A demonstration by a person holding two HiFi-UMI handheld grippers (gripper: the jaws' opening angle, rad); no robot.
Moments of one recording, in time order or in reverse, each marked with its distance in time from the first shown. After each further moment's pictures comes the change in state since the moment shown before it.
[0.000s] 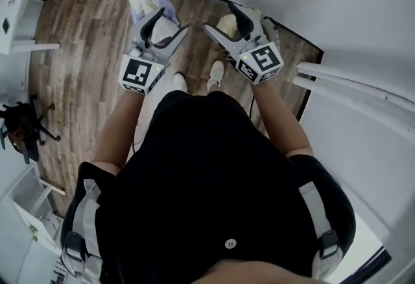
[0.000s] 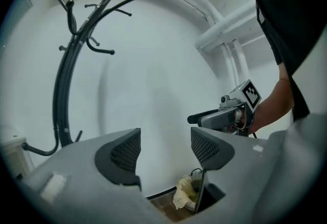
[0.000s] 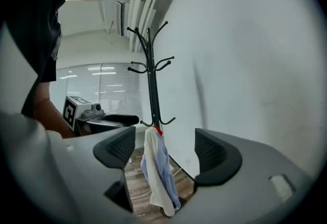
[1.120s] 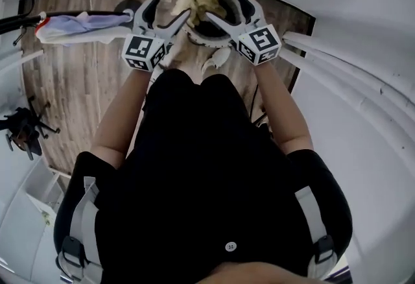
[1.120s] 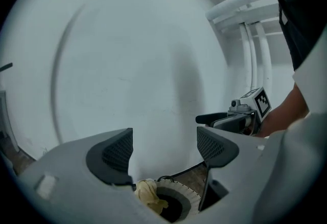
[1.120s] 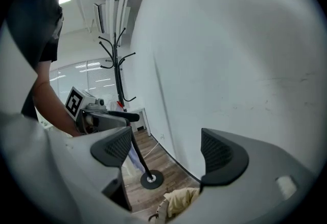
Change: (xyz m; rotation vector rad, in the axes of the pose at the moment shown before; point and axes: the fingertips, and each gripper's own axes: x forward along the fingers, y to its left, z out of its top) left arm 0.302 -0.219 -0.105 -0.218 0.182 -0.031; right arm -0.227 -0.299 -0.118 0.093 0.127 -0.080
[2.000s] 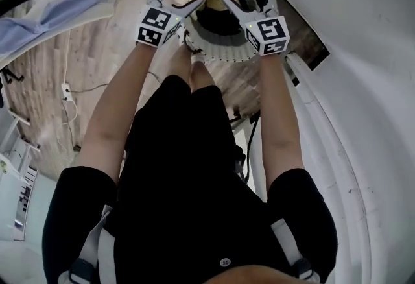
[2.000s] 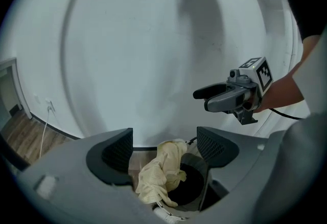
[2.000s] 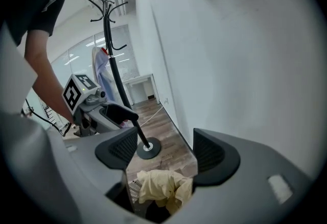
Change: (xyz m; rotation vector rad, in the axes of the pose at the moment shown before) left arm 0.141 0.168 -0.282 -0.156 0.337 0.169; right arm 0.220 -0.135 -0.230 -0.089 0.320 0.210
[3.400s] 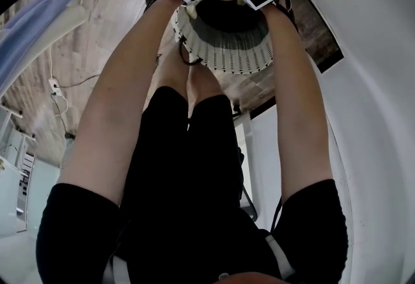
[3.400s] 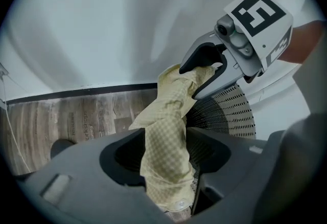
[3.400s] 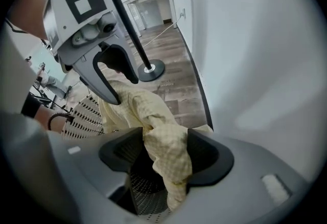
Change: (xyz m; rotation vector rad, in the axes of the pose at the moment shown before) left arm 0.188 0.050 -0.237 0.002 0.721 -0.176; right arm 0.168 -0.075 -0.276 -0.204 0.785 0.179
